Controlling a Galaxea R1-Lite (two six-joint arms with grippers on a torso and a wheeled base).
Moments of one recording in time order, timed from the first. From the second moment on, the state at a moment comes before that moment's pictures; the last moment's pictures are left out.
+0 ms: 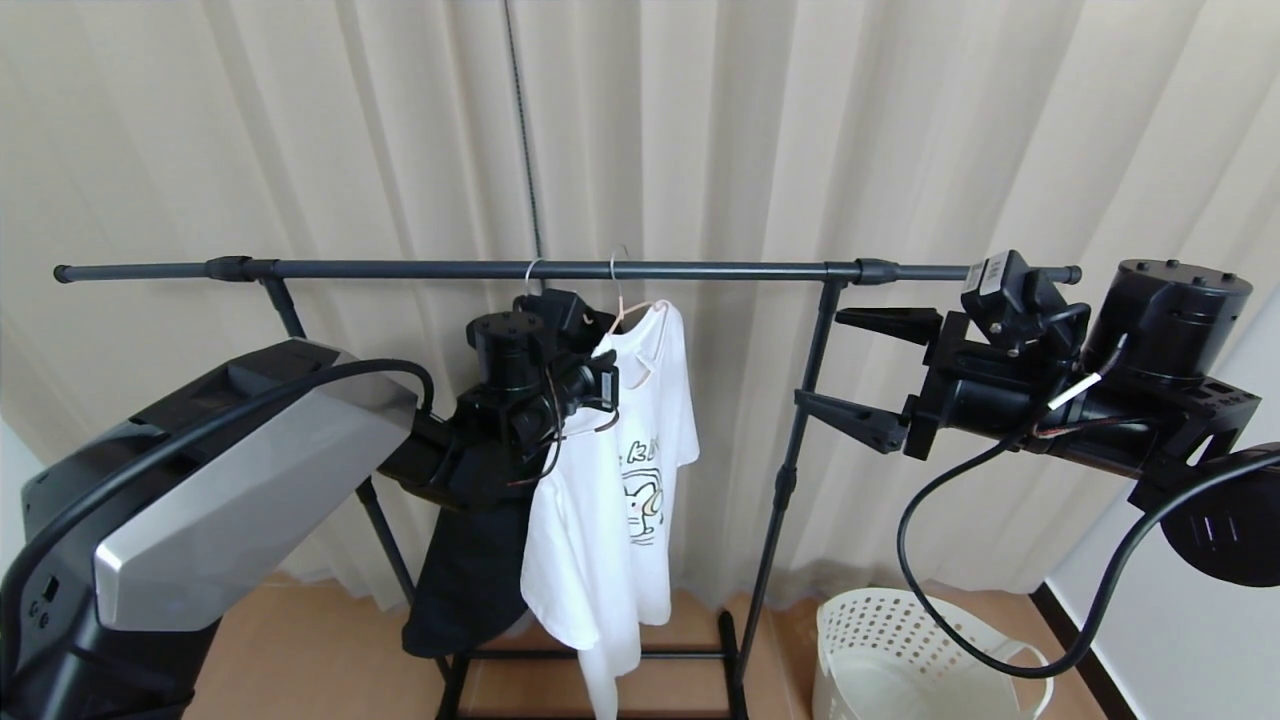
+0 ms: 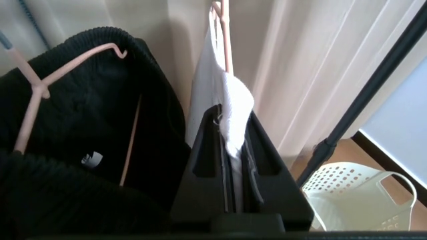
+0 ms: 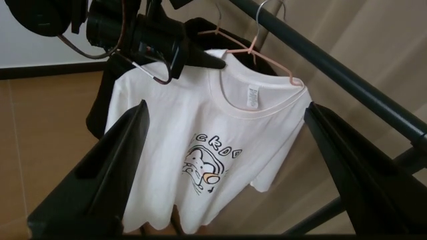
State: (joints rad) left arm -0.42 2.37 -1.42 -0.87 -0.04 0.00; right arm 0.25 1.76 -0.79 -0.89 0.69 -0.31
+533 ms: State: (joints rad) left arm -0.42 2.38 -1.40 -0.87 -0.04 0.00; right arm 0.25 1.76 -0.79 -0.89 0.69 -0.31
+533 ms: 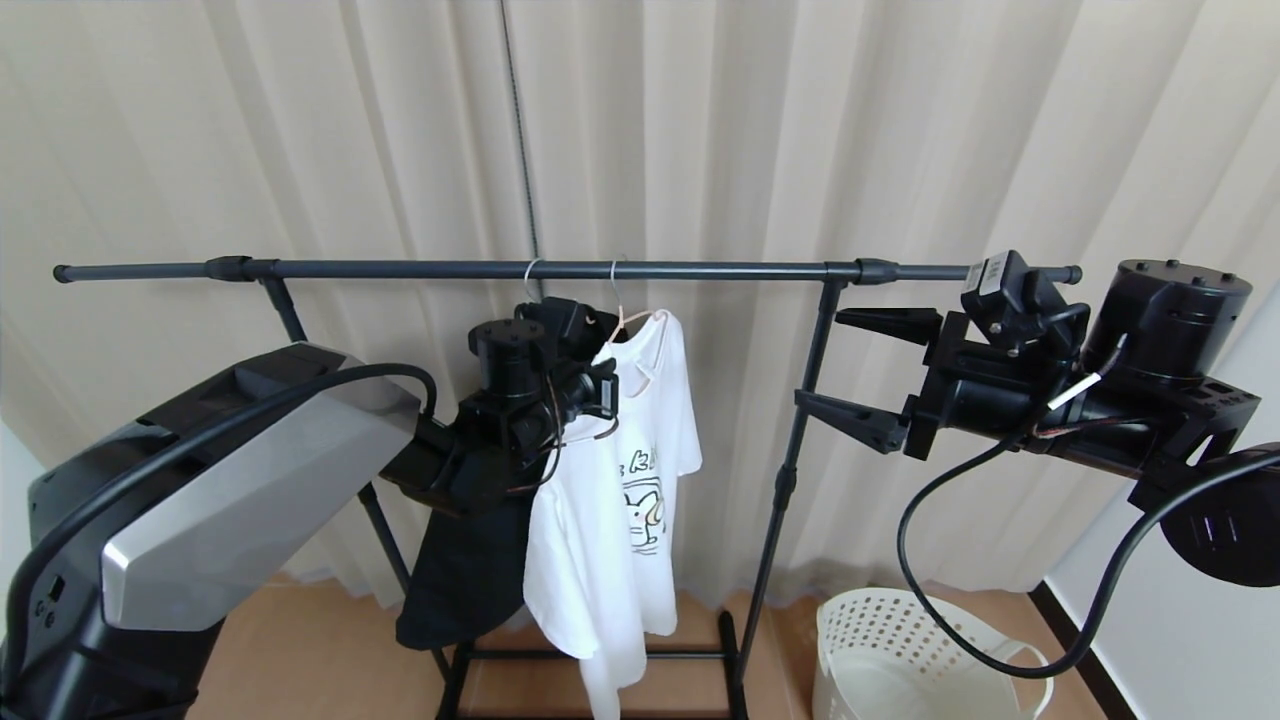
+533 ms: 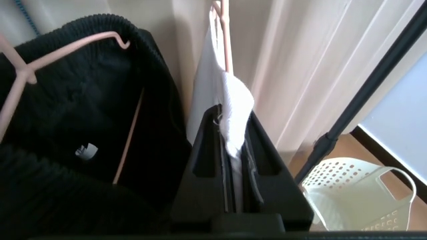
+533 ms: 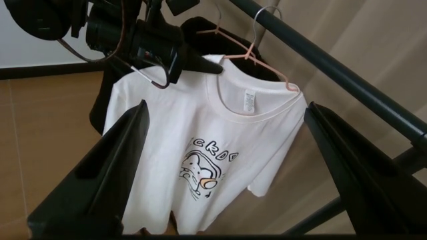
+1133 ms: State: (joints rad) left arm -0.42 2.30 -1.32 -0.88 -0.04 0.01; right arm 0.25 1.76 -0.79 -0.89 0.69 -0.31
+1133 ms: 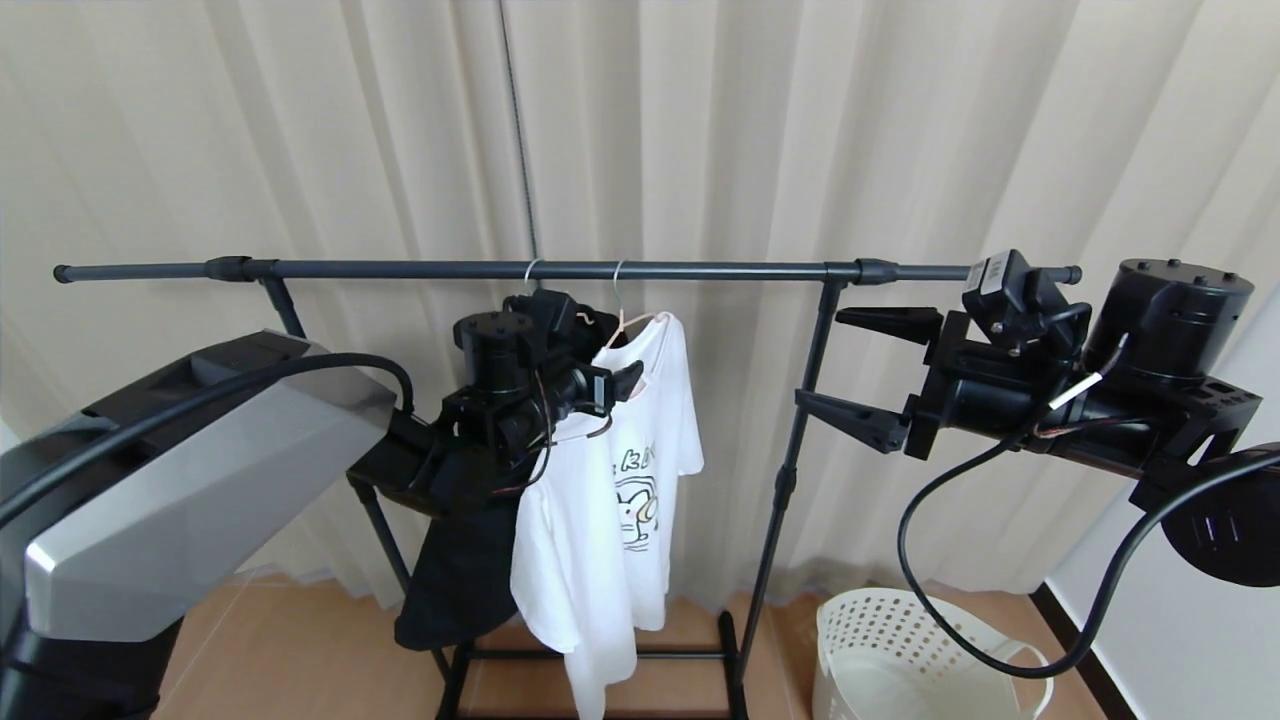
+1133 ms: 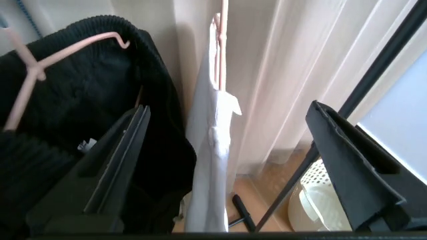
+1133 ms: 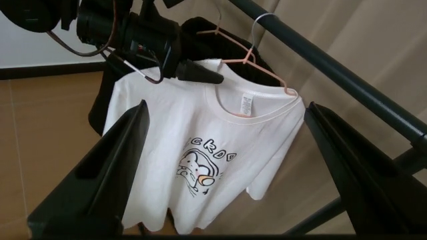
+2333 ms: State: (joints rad) left arm -0.41 1.52 -0.52 -0.92 -0.02 0.01; right arm 0.20 1.50 -0.70 -0.75 0.34 -0.13
